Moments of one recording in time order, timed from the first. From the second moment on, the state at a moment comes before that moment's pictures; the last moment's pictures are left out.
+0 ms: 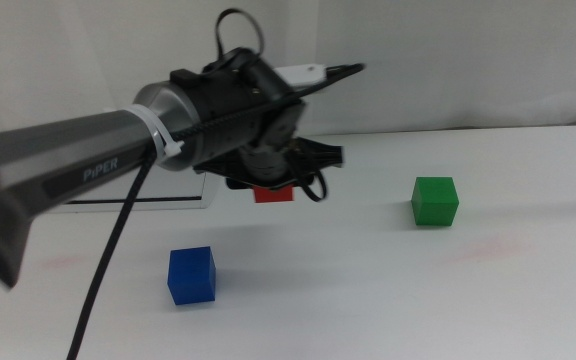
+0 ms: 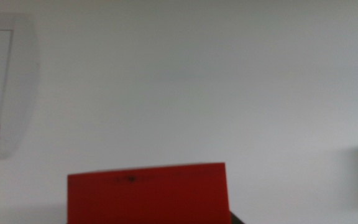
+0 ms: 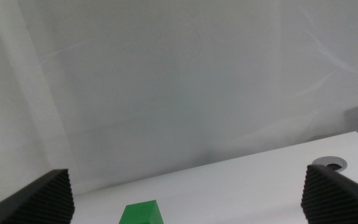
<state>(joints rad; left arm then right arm) -0.65 2.00 -1.59 0.39 0.87 -0.88 0.10 0.03 -0.06 0.17 0.08 0.06</state>
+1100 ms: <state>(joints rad) -0.88 2.01 -1.35 0.45 0.79 -1.21 0.10 0.03 -0.06 0.17 0.07 0.06</state>
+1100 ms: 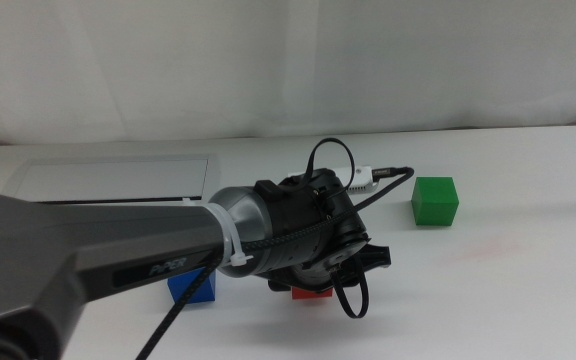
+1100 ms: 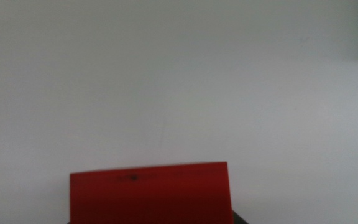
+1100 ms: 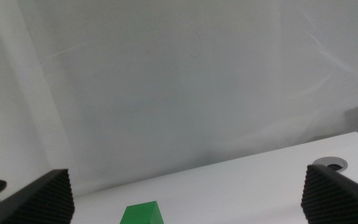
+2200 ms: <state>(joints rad) -0.71 1.75 -1.35 0.40 0.87 -0.83 0.10 0.03 -0.06 0.17 0.07 0.06</state>
